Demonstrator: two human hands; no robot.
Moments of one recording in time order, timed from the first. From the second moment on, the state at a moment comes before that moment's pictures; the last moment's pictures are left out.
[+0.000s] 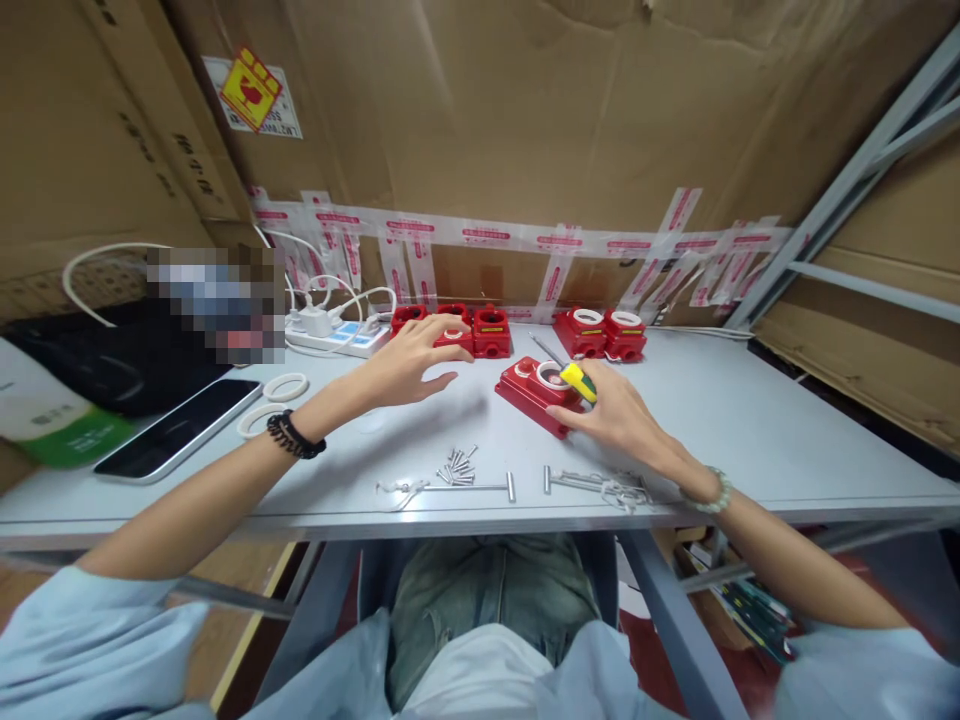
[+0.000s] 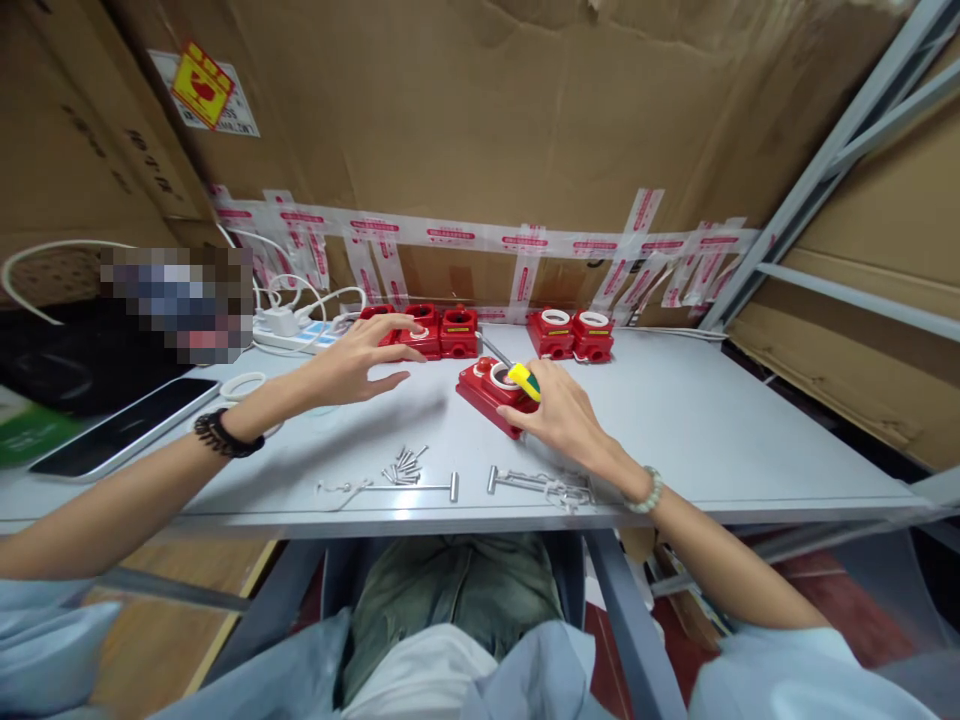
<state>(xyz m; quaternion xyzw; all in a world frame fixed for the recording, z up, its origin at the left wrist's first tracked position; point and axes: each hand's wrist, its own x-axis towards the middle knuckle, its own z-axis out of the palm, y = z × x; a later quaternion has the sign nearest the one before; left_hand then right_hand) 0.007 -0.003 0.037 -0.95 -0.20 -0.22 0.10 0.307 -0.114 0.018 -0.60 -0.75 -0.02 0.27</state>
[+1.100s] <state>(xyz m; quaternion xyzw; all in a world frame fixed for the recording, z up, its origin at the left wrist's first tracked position) 0.004 0.011 0.003 -0.94 -0.28 -0.18 0.12 0.307 0.022 0.027 -0.75 -0.62 -0.16 0.17</state>
